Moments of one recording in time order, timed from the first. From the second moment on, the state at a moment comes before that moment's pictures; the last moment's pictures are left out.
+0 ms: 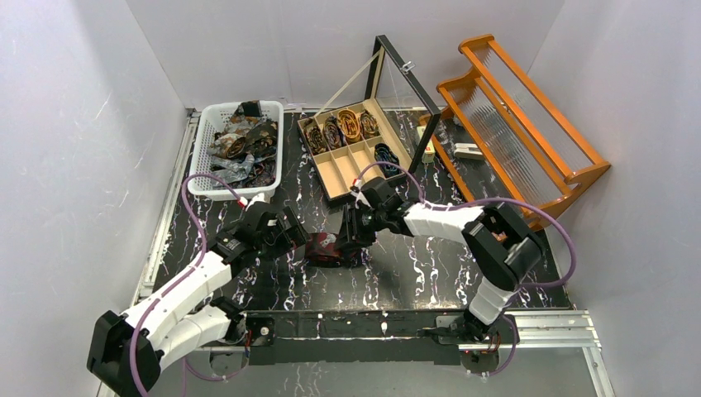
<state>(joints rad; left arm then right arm) -0.56 0.93 0.59 -0.56 -0.09 -0.92 0.80 1.67 0.89 -0.07 -0.51 0.78</state>
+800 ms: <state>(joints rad) -0.56 0.91 0.49 -0.47 -0.05 -0.96 0.77 1.80 1.07 -0.23 -0.54 0.52</state>
